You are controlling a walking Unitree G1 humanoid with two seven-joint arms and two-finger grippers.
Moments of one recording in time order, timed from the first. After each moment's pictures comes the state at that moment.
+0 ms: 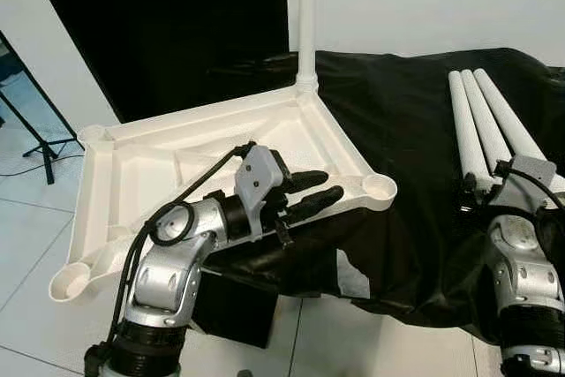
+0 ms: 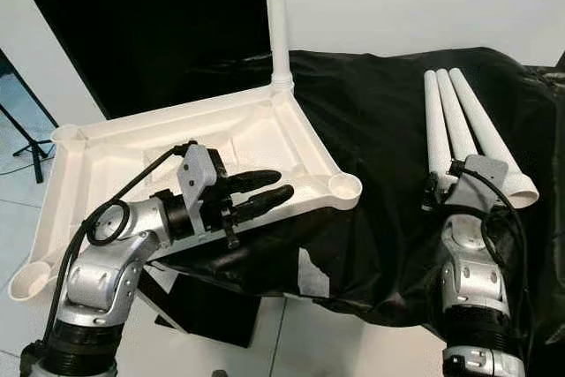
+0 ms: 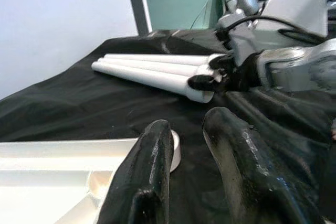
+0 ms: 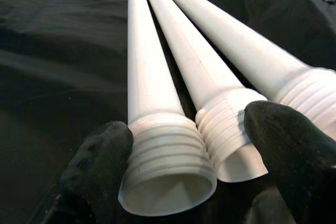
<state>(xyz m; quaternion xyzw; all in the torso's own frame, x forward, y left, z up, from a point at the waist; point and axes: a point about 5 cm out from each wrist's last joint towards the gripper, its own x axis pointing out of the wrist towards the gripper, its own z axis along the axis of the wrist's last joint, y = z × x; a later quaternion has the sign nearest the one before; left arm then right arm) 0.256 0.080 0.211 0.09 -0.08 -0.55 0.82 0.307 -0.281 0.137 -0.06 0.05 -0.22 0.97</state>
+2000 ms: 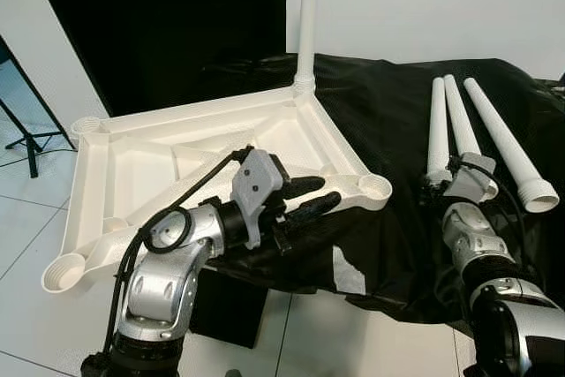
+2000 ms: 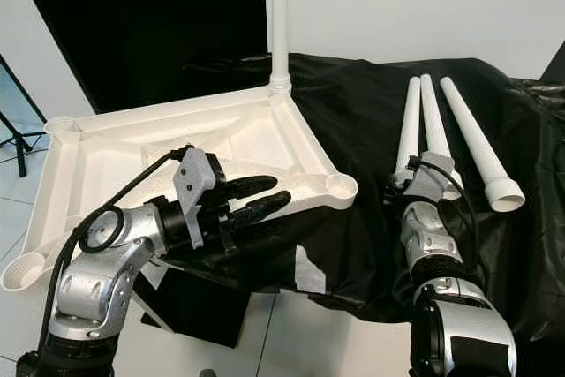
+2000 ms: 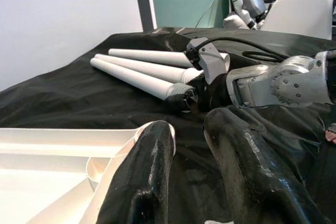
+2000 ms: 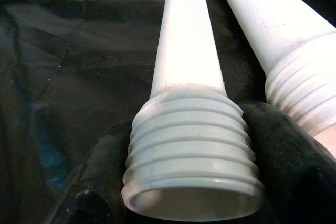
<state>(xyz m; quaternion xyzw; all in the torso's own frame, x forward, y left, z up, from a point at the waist) 0.252 0.083 0.213 0.09 -0.05 -0.53 0.84 0.353 -0.243 0.101 0.04 0.10 -0.13 0.99</state>
